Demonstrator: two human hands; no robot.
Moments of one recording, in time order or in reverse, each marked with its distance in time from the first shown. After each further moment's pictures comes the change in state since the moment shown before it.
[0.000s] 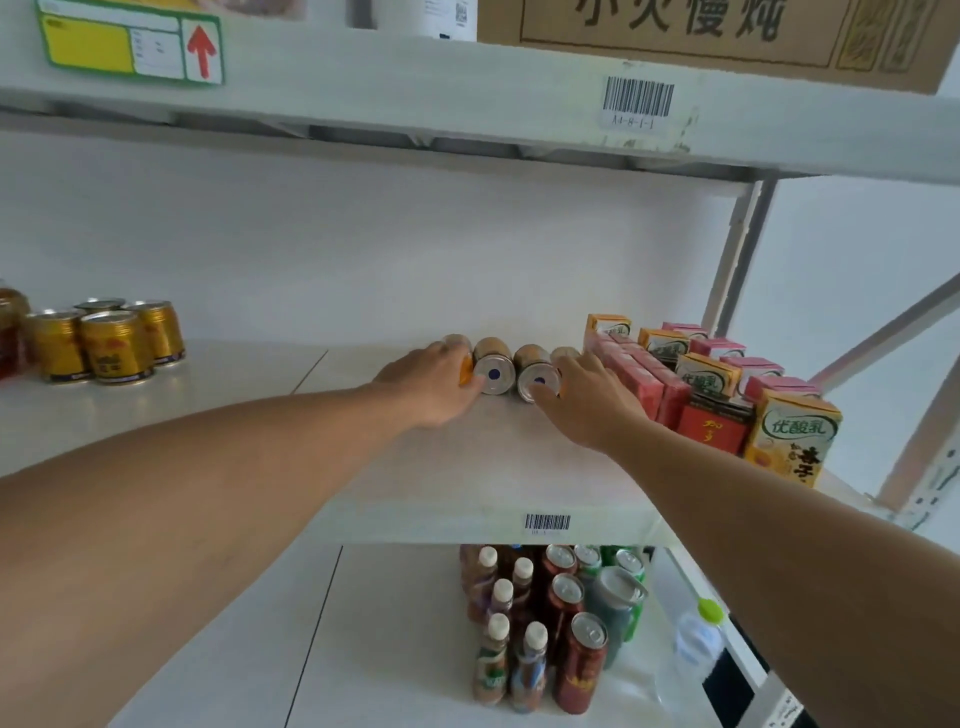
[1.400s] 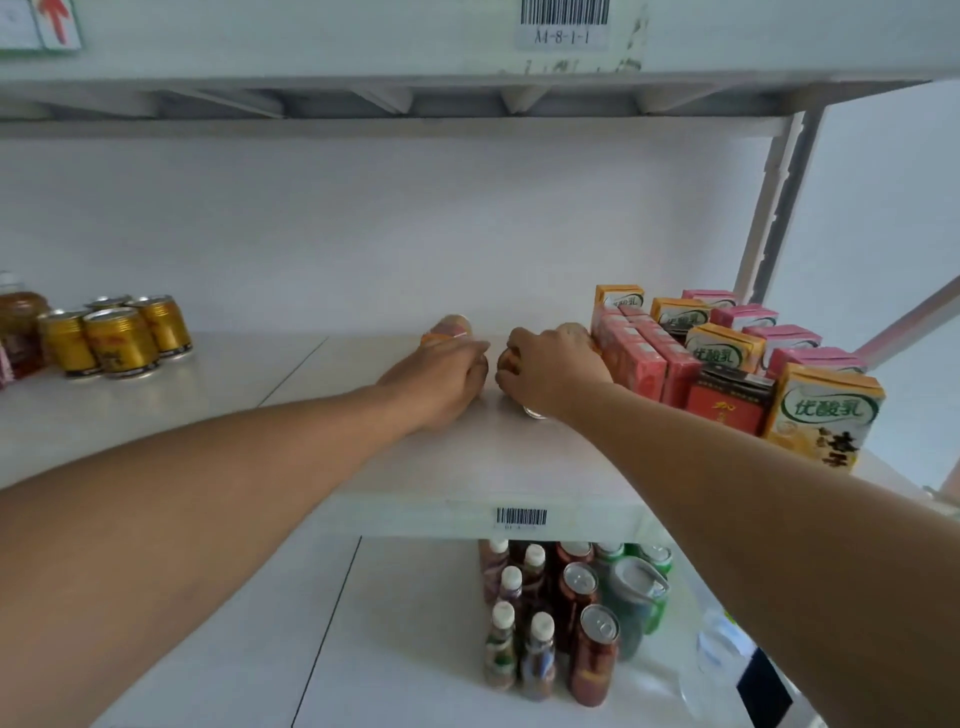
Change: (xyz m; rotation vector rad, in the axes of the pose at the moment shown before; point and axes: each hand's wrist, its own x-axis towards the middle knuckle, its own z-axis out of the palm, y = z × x) left_hand 0.019 0.034 0.017 -0.080 0.024 0.181; right_hand 0.052 -0.002 0.017 -0.116 0.034 -0.184
